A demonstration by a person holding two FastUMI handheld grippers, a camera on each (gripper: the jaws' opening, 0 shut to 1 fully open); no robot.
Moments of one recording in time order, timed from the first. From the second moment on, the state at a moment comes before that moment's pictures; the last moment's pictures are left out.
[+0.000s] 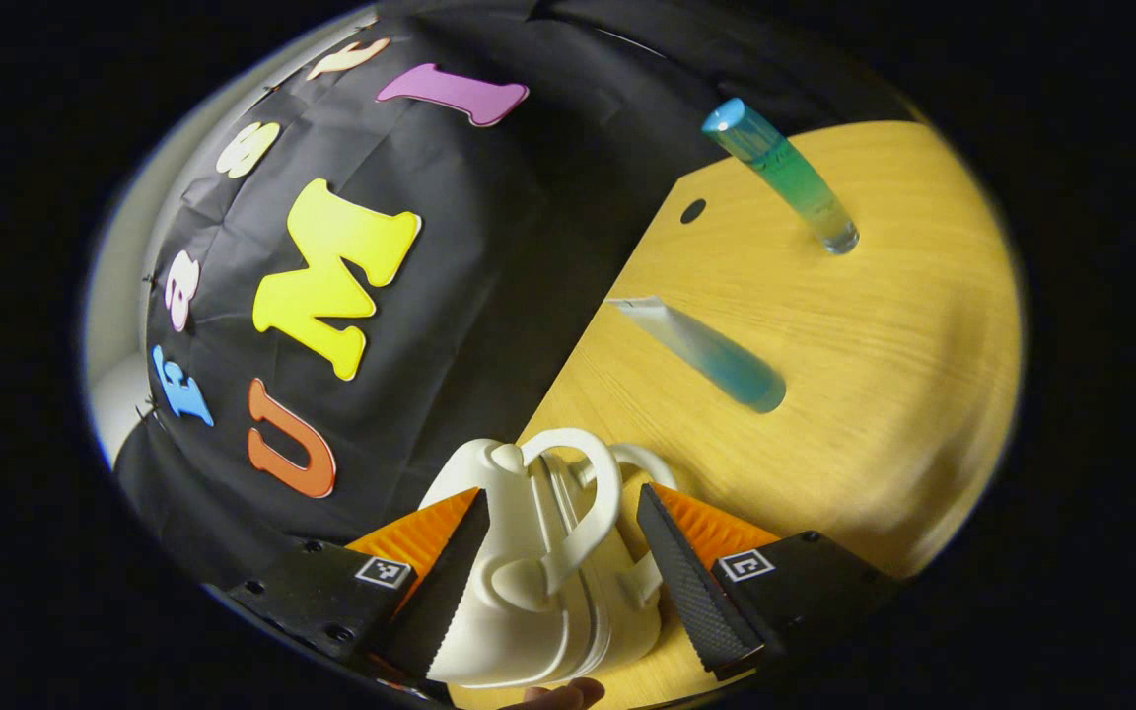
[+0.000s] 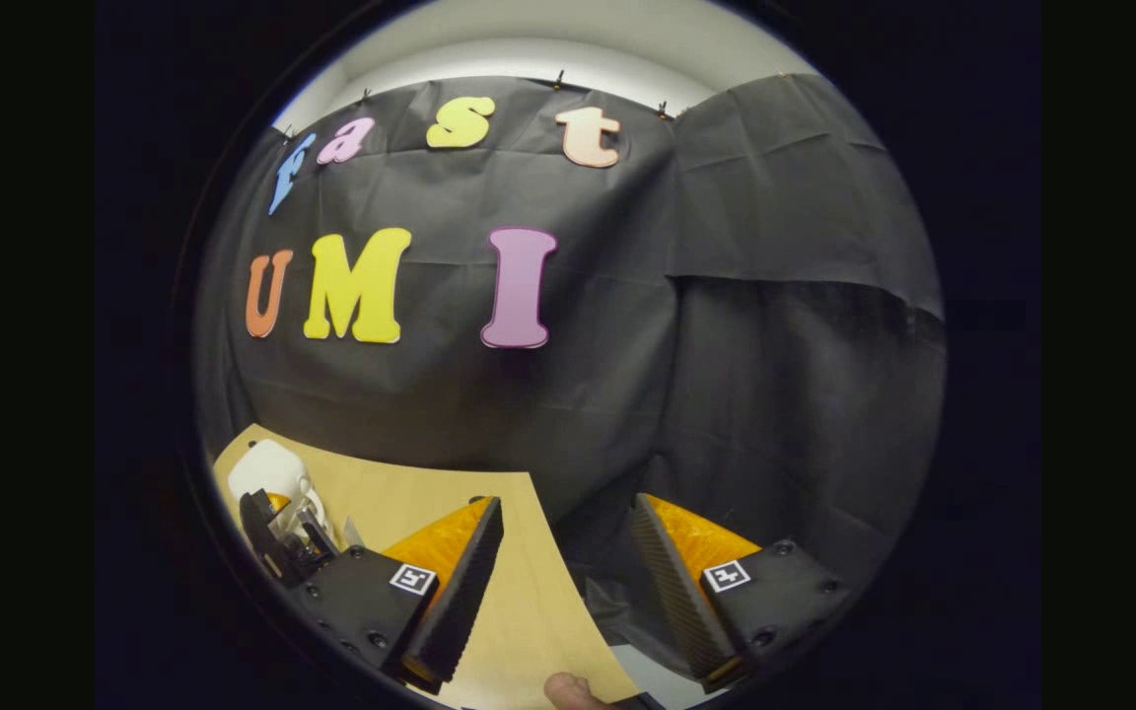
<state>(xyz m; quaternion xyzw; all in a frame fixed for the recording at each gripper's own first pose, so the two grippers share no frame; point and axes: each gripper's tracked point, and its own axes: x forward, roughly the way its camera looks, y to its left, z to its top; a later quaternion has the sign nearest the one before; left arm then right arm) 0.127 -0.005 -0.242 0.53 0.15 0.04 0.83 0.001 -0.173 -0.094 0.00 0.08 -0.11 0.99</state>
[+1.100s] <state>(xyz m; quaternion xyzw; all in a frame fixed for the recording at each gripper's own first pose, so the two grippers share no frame) 0.131 0.019 -0.208 0.55 0.20 0.01 0.81 0.005 -0.110 -0.095 -0.04 0.10 -0.10 0.99</state>
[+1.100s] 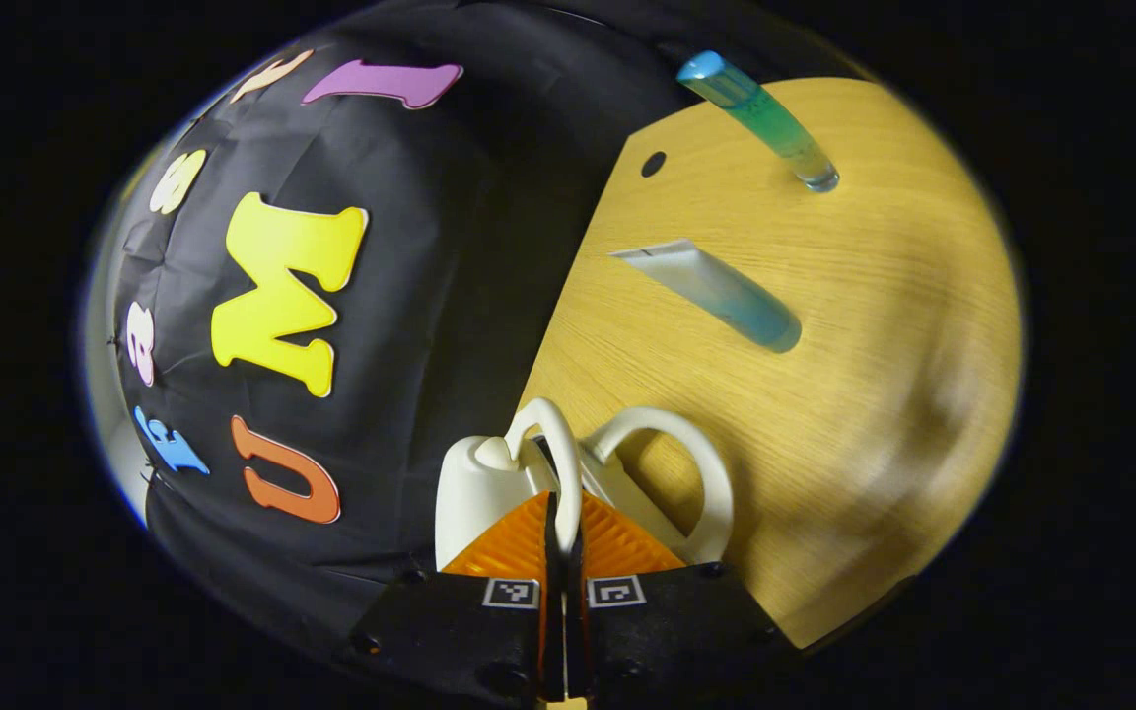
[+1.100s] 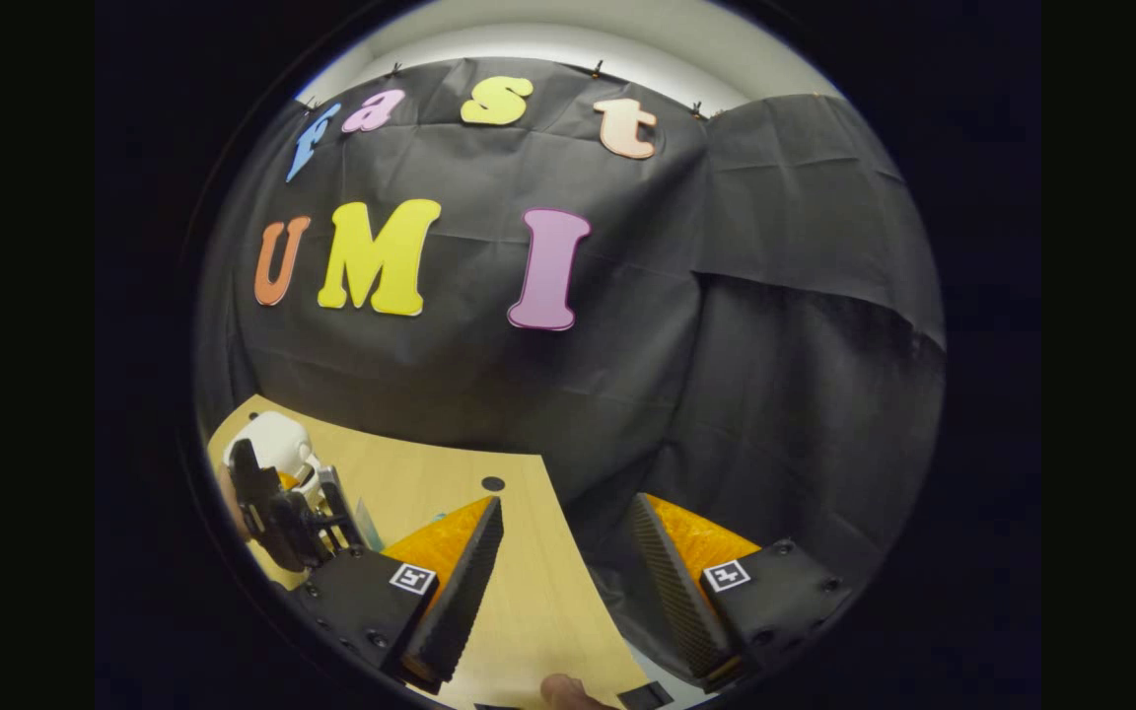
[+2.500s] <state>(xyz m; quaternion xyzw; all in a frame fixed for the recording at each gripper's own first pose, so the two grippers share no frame) 0.112 0.368 -0.106 0.25 0.19 0.10 0.94 0.046 0.086 -0.047 -0.02 0.06 -0.05 1.00</state>
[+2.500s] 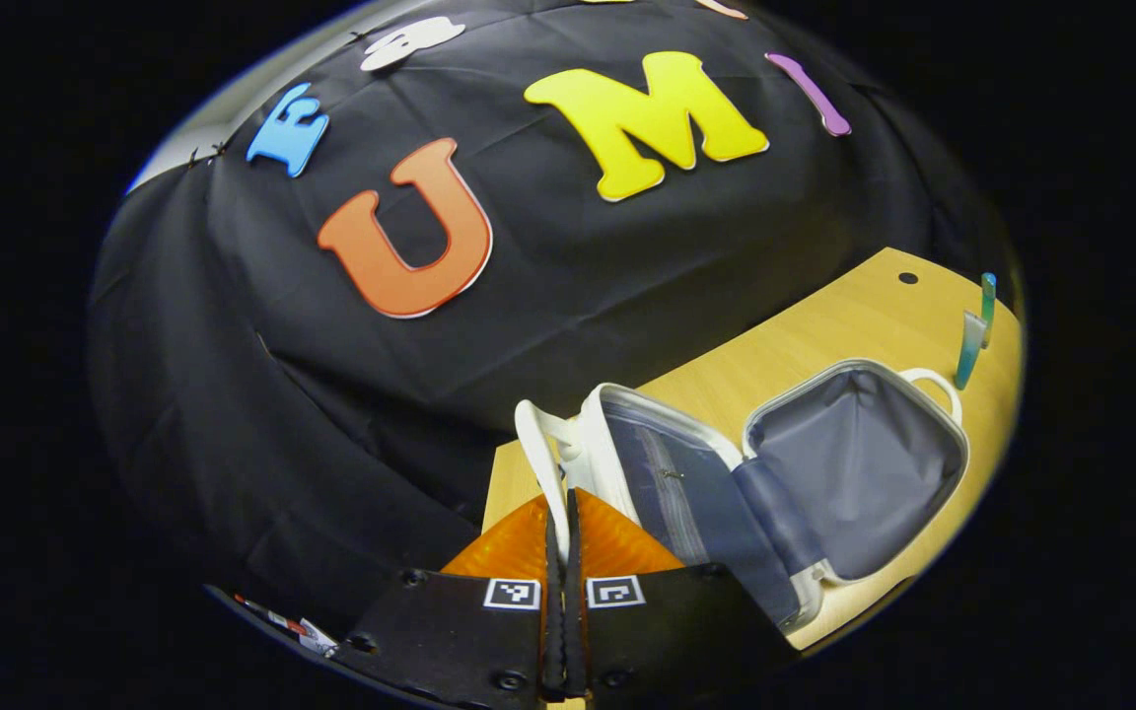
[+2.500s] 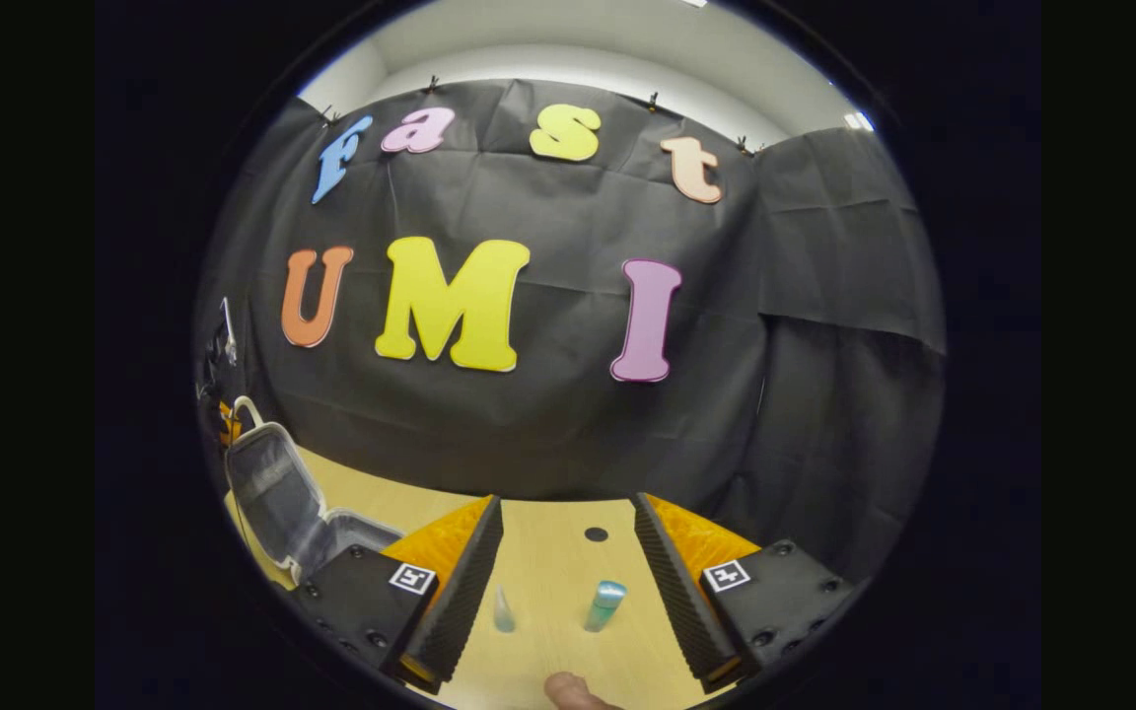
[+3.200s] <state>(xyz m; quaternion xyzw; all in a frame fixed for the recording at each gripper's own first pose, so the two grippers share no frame) 0.107 0.462 -0.281 0.11 0.34 0.06 0.93 0.020 0.067 -0.084 -0.05 0.13 -0.08 0.99</state>
